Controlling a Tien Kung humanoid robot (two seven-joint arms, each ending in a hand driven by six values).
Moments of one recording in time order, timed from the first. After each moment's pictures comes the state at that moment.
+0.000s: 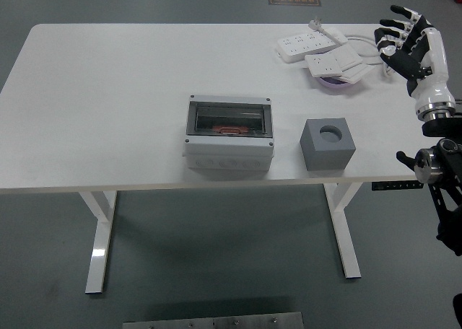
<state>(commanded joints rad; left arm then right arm) -0.11 0.35 -0.78 -0.44 0.47 0.18 0.37 0.41 -0.29 1.38 1.19 -1.07 -0.21 0.28</state>
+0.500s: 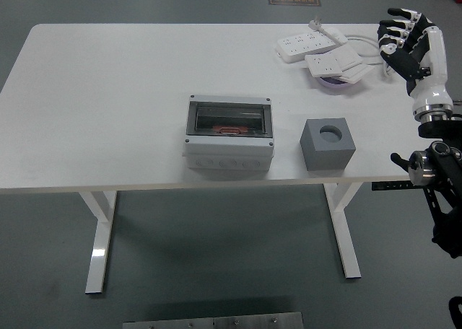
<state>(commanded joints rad) -0.11 0.35 -0.77 -0.44 0.47 0.18 0.37 0.40 -0.27 1.37 1.21 -1.09 -0.24 0.30</state>
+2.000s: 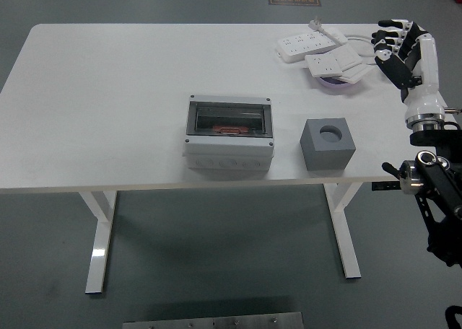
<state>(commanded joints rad) -0.09 0.37 -0.79 -0.44 0.50 0.18 0.39 0.37 -0.25 1.33 1.22 -1.15 -0.31 0.35</state>
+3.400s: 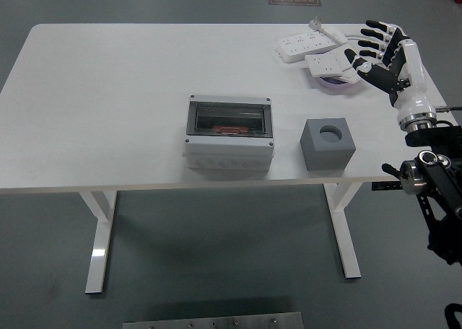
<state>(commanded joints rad) -0.08 0.37 -0.76 -0.44 0.45 0.18 0.38 0.38 -0.26 1.35 1.21 -1.17 -0.19 0.26</state>
